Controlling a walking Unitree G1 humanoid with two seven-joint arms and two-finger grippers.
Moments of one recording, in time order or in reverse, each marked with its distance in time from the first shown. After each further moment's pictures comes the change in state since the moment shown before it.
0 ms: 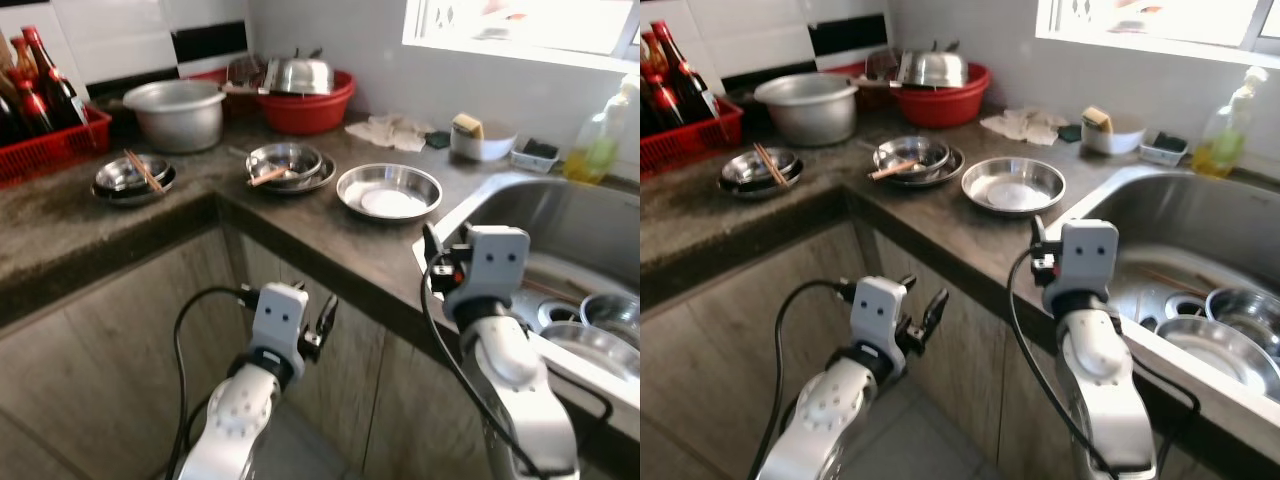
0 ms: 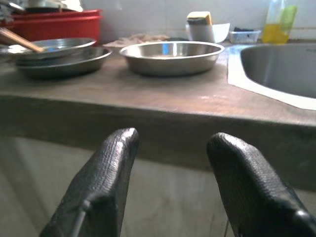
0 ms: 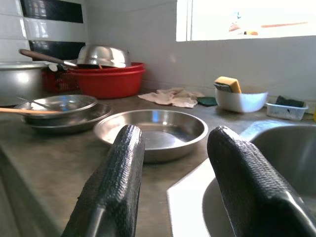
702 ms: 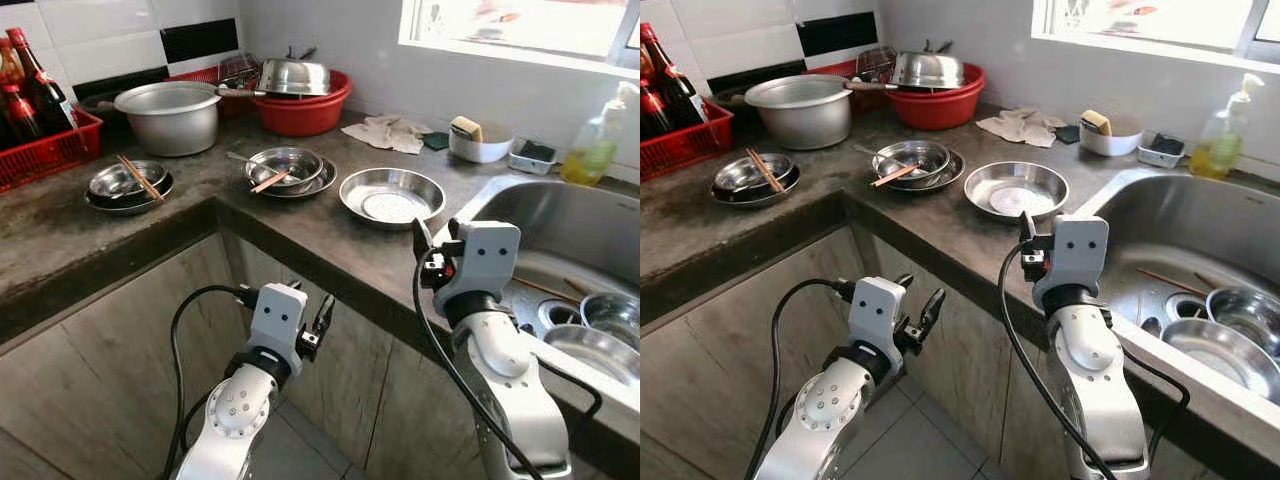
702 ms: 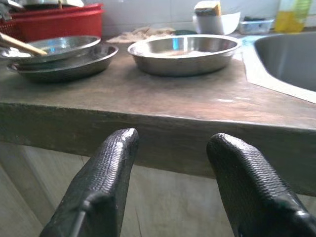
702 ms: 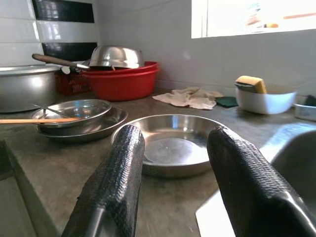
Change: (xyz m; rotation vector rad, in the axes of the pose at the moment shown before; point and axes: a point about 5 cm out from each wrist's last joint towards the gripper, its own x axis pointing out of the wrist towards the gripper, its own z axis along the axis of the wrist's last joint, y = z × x) left arm 0.000 0.002 0.000 0.025 0.003 0.017; right arm 0.004 0.012 0.004 0.018 -0.015 0.066
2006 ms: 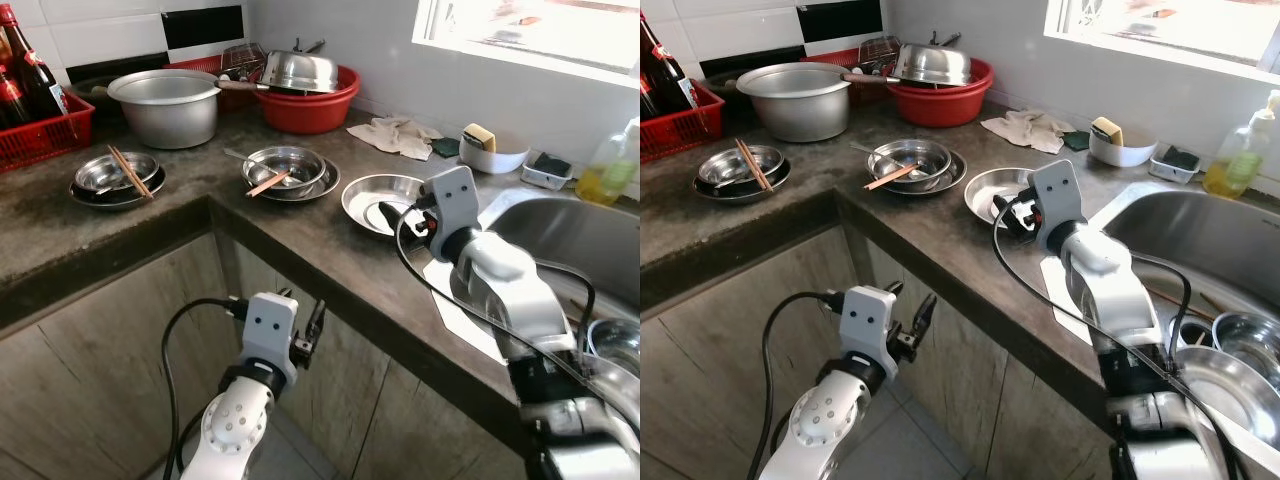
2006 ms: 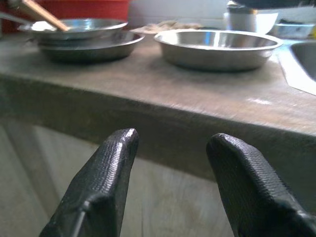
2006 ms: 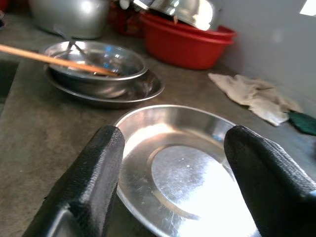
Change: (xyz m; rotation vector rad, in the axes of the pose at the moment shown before) left arm -0.014 -0.003 -0.007 -0.035 0.026 0.072; right arm 0.091 -0.030 -0.003 -0.218 0.190 0.374
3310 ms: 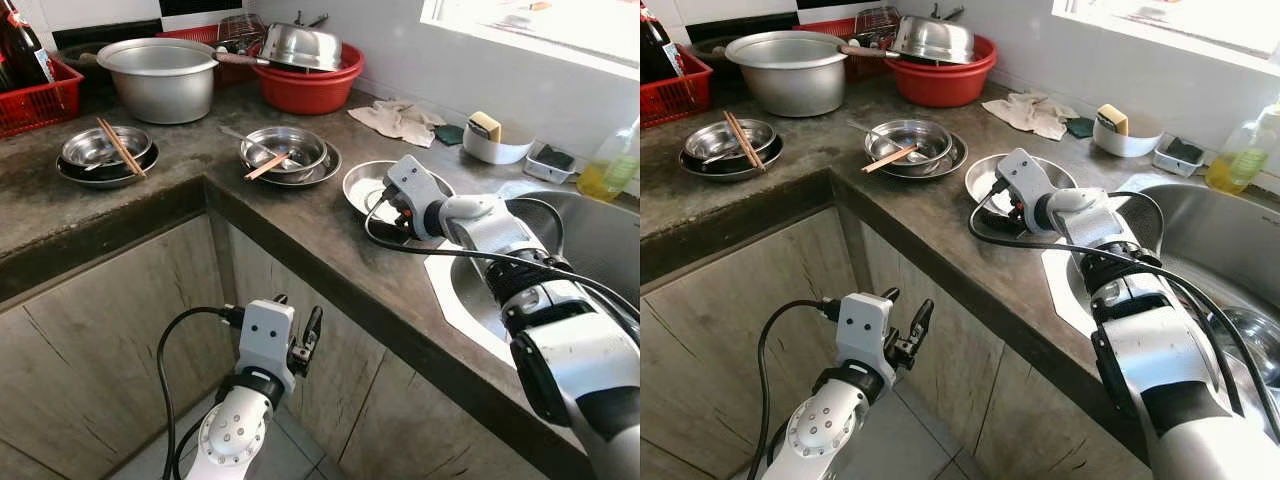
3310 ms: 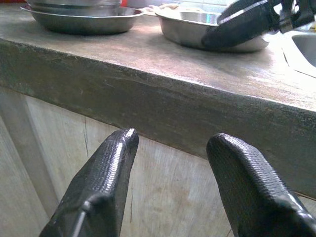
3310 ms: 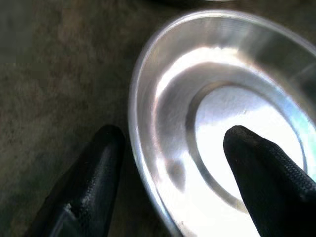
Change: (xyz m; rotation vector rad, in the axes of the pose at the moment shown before) left arm -0.010 -0.006 -0.002 -0.023 0.021 0.002; right arm 0.041 -0.009 -0.008 -0.146 0.403 0.274
